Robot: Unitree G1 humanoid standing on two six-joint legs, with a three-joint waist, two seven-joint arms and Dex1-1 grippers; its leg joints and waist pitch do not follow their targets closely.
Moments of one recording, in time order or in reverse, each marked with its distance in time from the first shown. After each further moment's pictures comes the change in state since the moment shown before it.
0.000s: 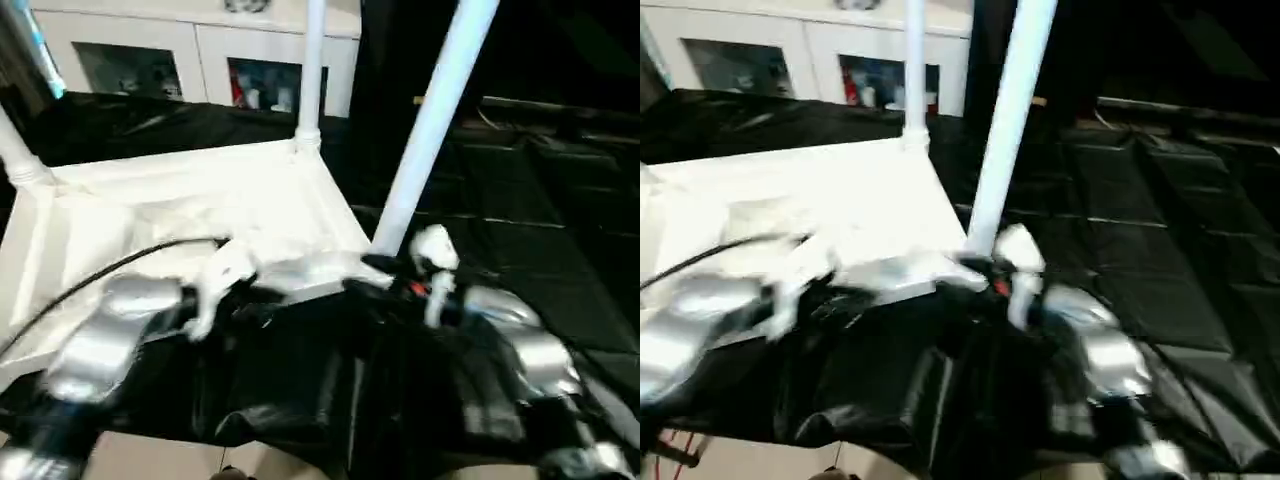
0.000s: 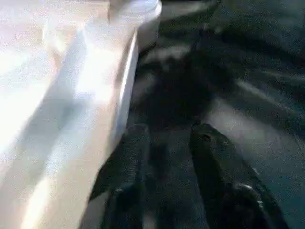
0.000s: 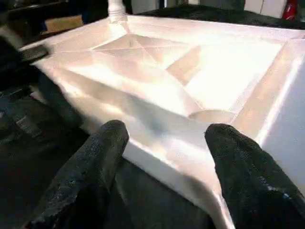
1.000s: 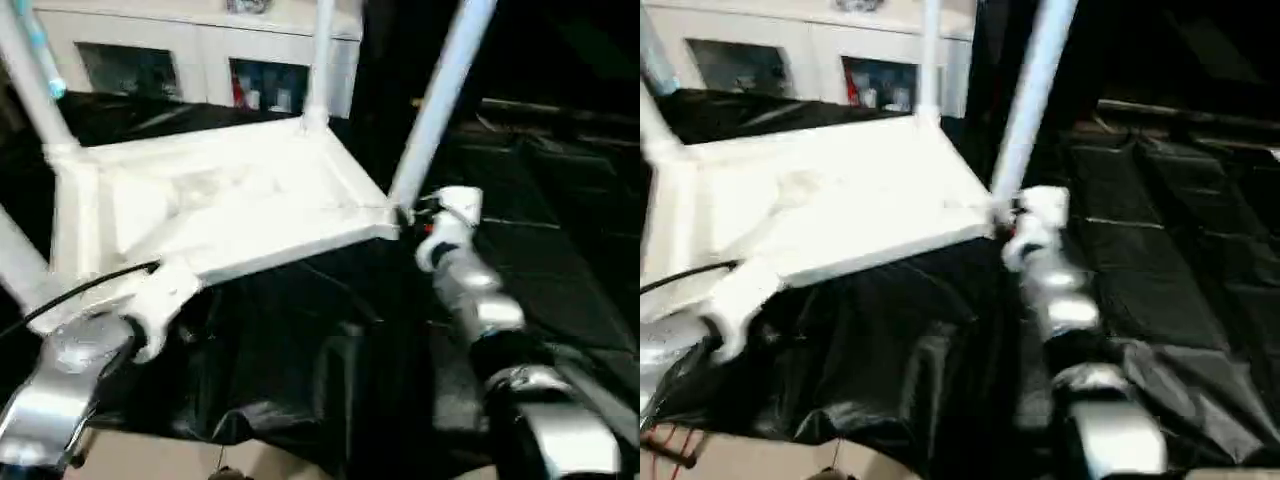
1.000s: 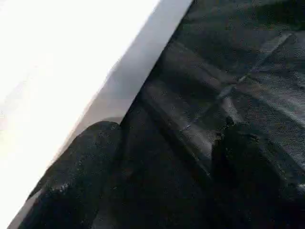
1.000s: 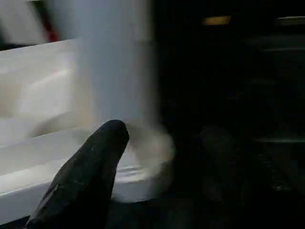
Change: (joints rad) left arm 0.231 0.004 0.150 -0.053 0.131 -0.058 0.436; right arm -0.319 0.109 -0.266 0.588 -0.058 -0.259 -0.734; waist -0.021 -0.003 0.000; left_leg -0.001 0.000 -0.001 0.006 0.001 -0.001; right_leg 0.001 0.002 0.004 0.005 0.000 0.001
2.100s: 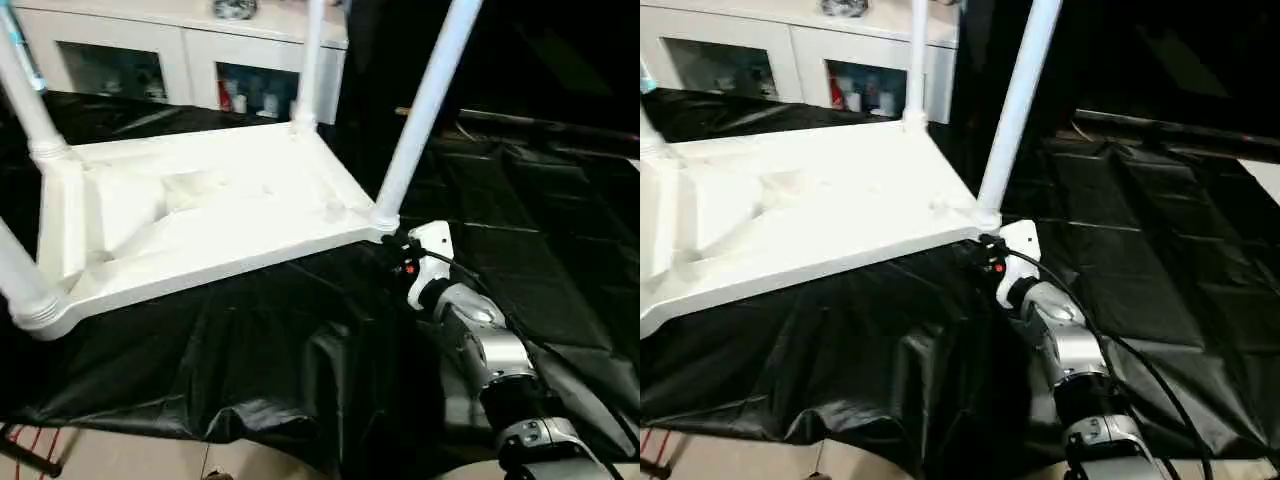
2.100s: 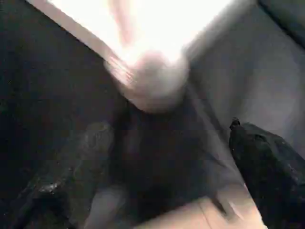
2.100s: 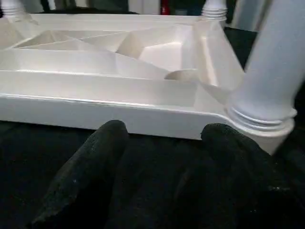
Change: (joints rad) left arm 0.367 0.394 0.699 0.283 -0.355 -0.136 -0.423; right arm 0.224 0.006 0.174 -0.247 -0.010 0.030 0.384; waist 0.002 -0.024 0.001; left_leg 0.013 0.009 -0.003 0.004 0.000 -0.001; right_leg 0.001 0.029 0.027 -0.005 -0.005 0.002
